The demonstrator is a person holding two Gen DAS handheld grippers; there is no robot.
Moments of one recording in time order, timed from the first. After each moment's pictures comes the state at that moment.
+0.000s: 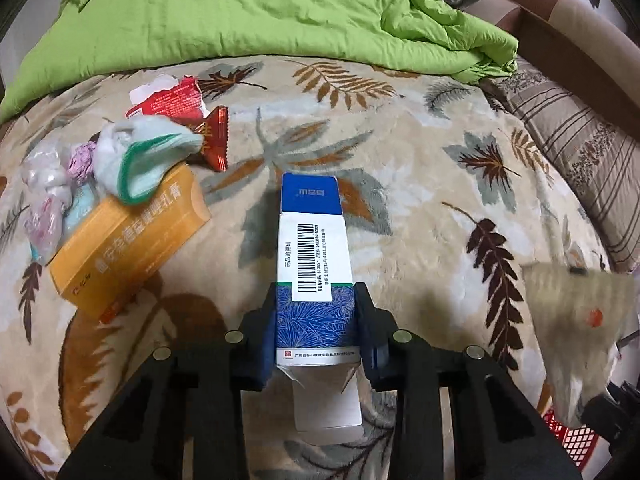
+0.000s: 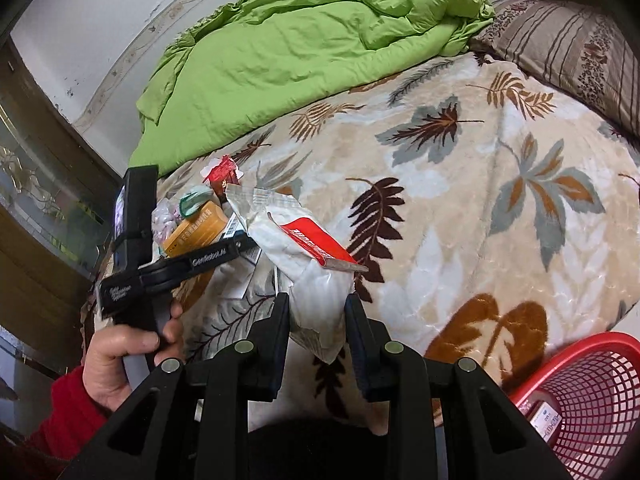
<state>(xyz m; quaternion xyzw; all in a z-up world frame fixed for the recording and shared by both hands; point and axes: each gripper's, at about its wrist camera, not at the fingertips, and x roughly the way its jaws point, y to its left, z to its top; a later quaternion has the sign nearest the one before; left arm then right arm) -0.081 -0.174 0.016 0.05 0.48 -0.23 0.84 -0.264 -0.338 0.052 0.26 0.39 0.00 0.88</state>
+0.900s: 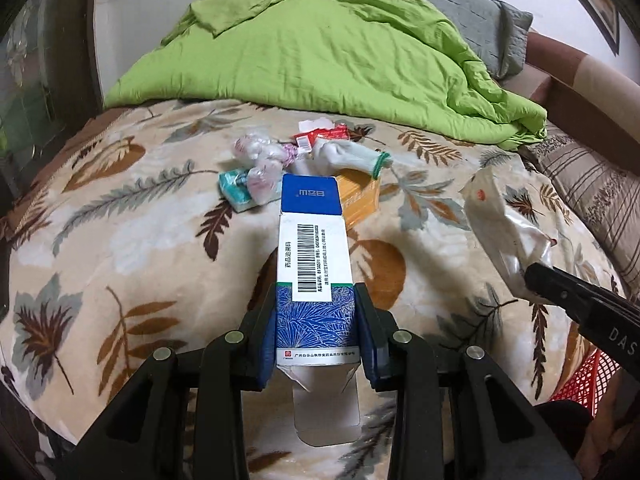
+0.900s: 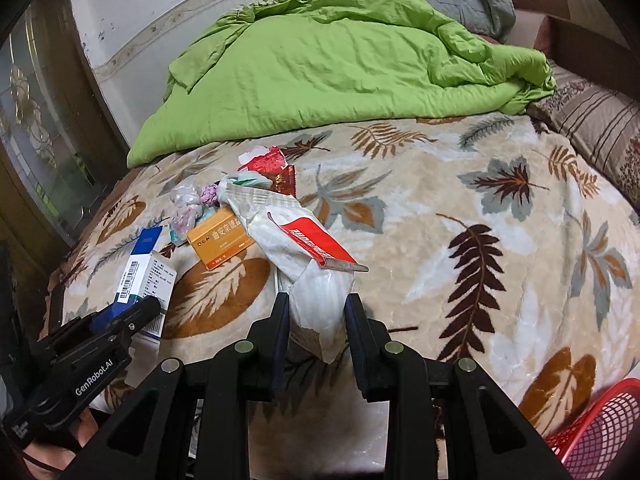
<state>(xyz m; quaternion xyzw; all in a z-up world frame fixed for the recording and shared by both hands) -0.161 -0.028 0.057 0.01 0.39 -0.13 0.91 -0.210 -0.234 0.063 0.14 0.37 -0.01 0.92</state>
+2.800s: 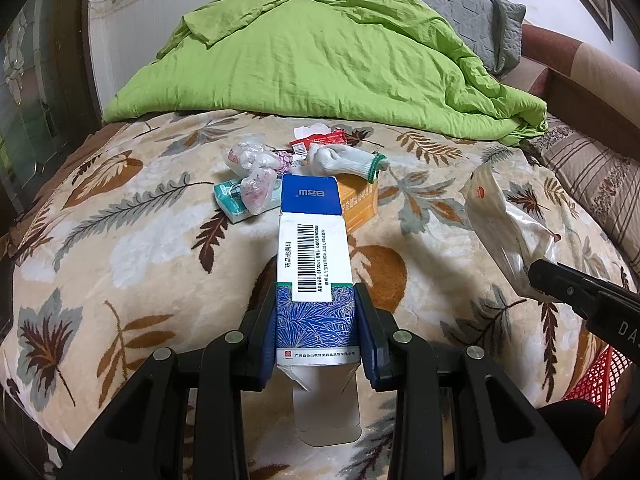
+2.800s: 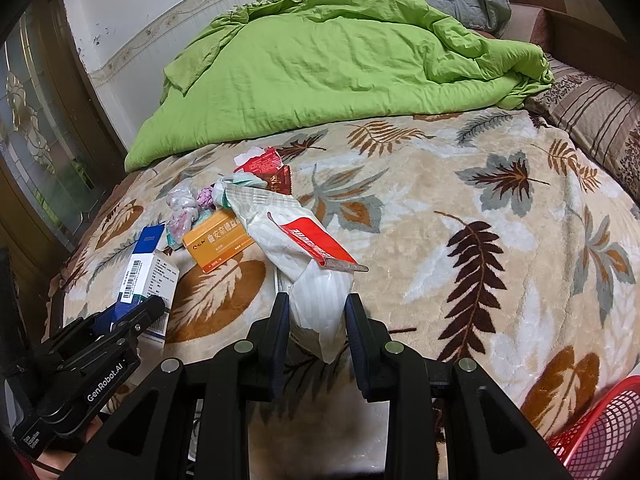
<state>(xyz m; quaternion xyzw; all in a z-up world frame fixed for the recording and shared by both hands) -0.162 -0.042 0.056 0.03 0.37 -0.13 0.92 -0.207 -0.238 0.061 0.16 0.37 -0.01 0.92</state>
